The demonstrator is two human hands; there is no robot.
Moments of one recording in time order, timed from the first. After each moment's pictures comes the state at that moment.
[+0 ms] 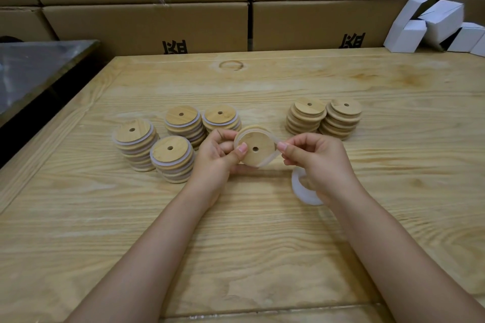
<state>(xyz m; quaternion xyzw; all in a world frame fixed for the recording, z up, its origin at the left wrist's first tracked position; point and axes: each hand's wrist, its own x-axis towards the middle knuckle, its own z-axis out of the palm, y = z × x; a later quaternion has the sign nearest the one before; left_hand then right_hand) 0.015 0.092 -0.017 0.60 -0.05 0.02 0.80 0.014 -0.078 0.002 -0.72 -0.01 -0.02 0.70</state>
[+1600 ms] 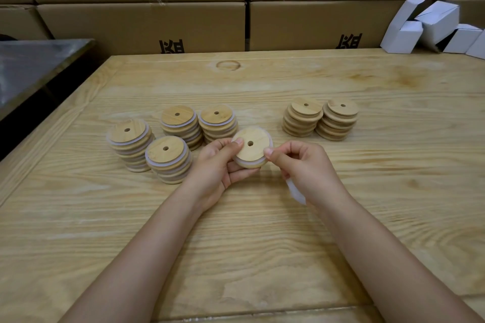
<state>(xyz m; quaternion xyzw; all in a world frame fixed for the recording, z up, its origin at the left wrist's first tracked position) 0.013 0.090 -0.012 0.52 0.04 -0.10 0.85 0.009 -0.064 -0.005 -0.72 -0.01 0.01 0.69</state>
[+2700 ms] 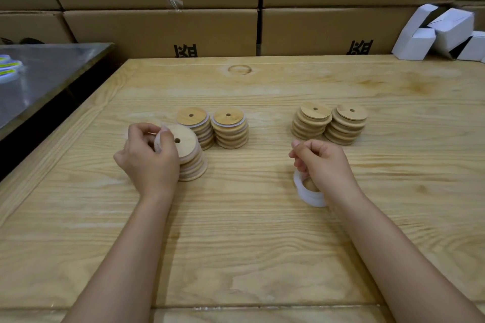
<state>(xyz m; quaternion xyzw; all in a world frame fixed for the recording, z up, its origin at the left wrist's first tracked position) 0.009 0.167 -0.016 0.75 0.20 0.44 0.44 0.021 -0.082 -0.012 -0.76 0.03 -0.02 0.65</state>
